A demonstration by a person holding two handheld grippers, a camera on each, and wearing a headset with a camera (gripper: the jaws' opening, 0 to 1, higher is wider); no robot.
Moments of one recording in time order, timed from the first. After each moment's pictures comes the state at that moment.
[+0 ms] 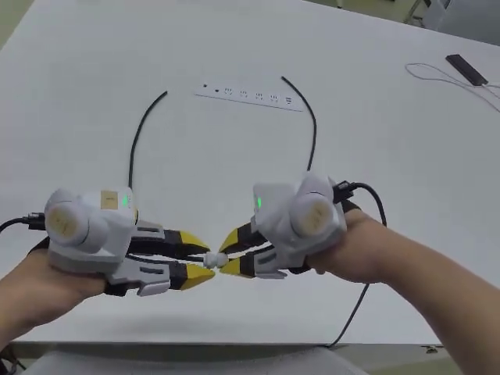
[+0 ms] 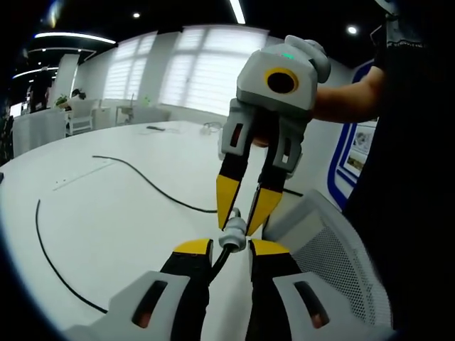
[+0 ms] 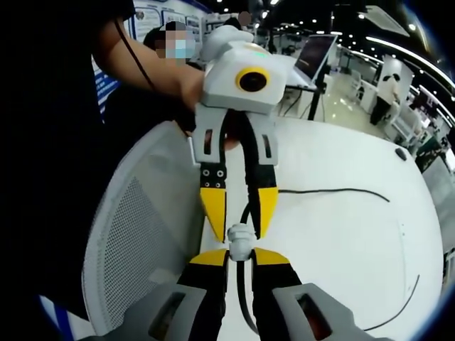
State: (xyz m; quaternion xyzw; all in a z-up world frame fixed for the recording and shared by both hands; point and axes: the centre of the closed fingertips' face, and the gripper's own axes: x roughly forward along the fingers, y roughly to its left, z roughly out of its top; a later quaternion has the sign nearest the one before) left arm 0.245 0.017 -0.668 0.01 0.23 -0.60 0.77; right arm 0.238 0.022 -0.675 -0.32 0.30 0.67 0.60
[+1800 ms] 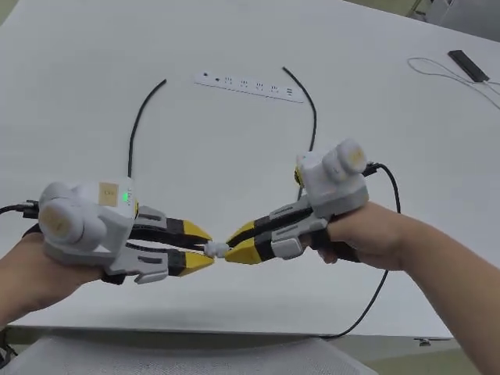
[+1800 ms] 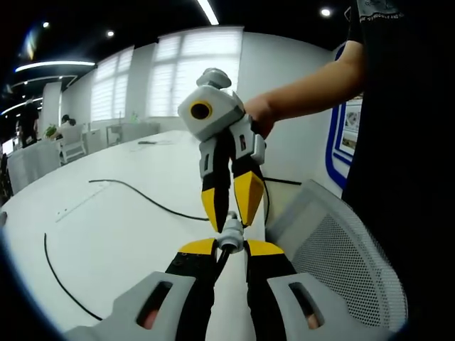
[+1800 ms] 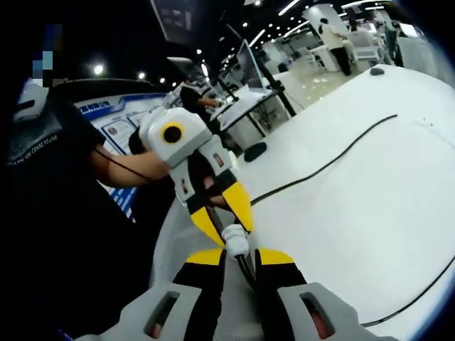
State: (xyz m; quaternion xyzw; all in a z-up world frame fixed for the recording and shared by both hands) left arm 0.237 0.012 -0.659 0.07 0.17 -0.62 0.76; right arm 0.240 0.013 -0.666 0.03 0.43 0.66 0.61
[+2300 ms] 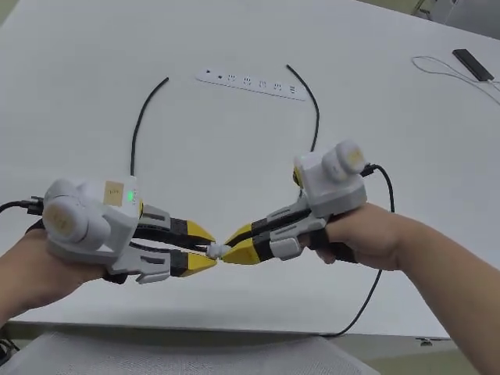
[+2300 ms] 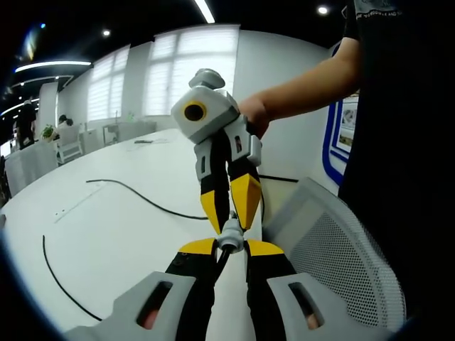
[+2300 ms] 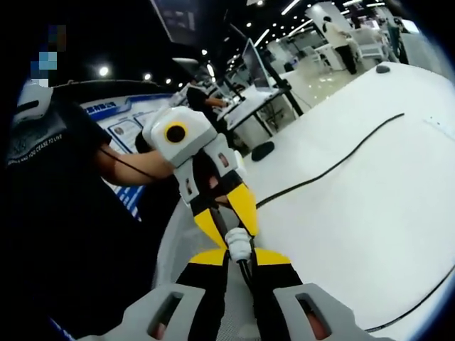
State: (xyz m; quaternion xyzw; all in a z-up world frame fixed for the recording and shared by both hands) left arm 0.234 0.011 -0.661 0.07 0.18 -0.63 0.76; right arm 0.231 0.018 -0.665 0.03 0.42 0.68 0.60
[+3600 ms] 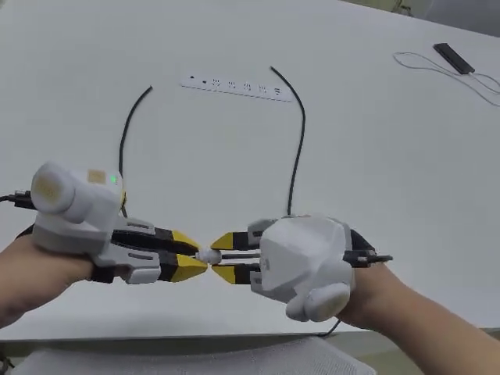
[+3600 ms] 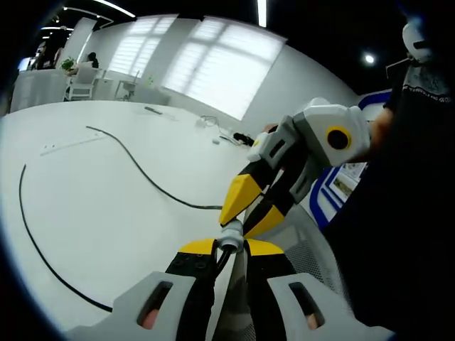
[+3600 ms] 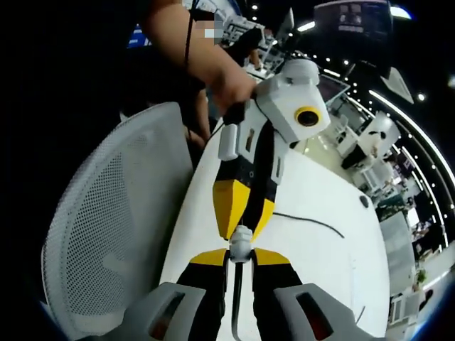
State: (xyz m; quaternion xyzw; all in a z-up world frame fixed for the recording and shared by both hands) left arm 0.236 0.013 -0.663 -0.08 0.29 -0.60 0.74; right arm 0.229 0.020 -0.667 -0.43 0.13 0.62 0.64
